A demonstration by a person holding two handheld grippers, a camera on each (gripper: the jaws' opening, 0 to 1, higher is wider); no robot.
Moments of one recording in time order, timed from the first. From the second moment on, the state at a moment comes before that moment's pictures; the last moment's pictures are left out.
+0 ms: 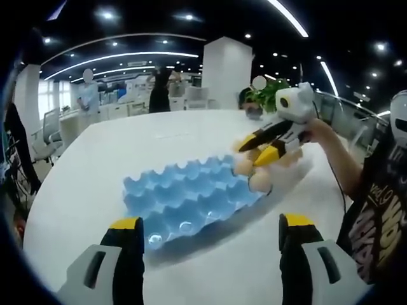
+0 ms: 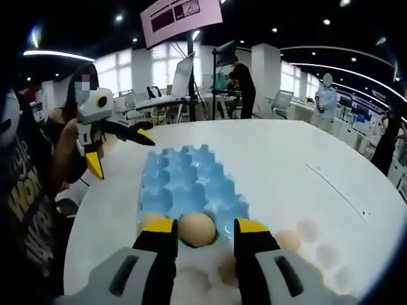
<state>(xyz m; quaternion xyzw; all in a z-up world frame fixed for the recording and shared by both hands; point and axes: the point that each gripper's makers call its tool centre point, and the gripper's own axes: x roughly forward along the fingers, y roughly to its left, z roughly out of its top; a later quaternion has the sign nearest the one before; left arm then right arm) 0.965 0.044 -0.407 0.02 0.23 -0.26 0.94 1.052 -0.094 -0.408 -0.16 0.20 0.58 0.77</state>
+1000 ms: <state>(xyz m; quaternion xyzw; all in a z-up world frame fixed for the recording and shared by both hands) 0.964 0.043 -0.408 0.02 0.24 -0.26 0.94 1.061 -0.132 -0.406 -0.16 0.21 0.56 0.79</state>
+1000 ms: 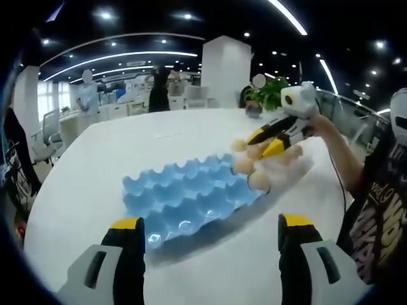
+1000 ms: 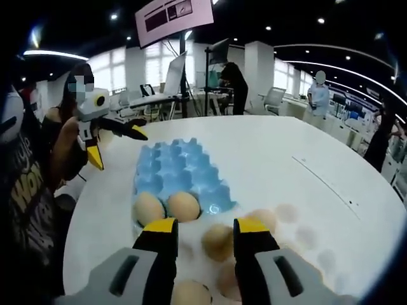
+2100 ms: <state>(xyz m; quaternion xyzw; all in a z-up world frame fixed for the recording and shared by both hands) 0.964 0.044 -0.408 0.02 0.24 -0.25 0.94 1.065 -0.136 -0.431 -0.21 0.26 0.57 0.75</state>
